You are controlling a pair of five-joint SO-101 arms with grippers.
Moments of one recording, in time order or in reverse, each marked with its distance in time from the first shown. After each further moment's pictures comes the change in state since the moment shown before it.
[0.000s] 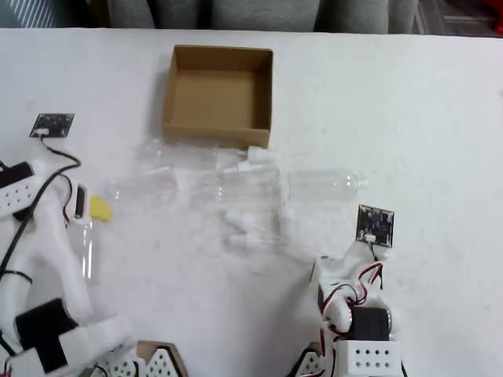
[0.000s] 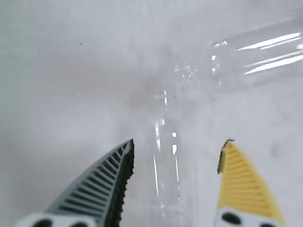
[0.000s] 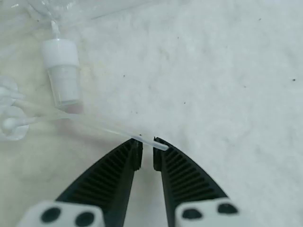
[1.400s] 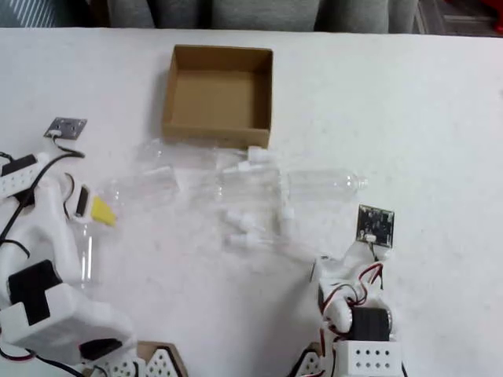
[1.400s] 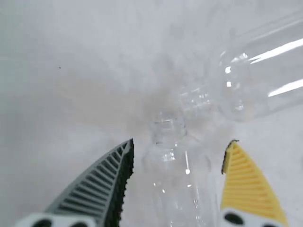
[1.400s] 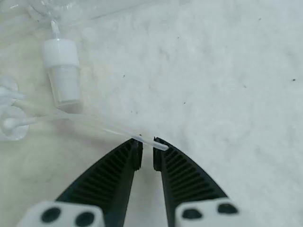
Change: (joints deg) left arm -0.3 15.2 -5.3 -5.4 -6.7; right arm 0.0 0.0 0.0 0.0 0.0
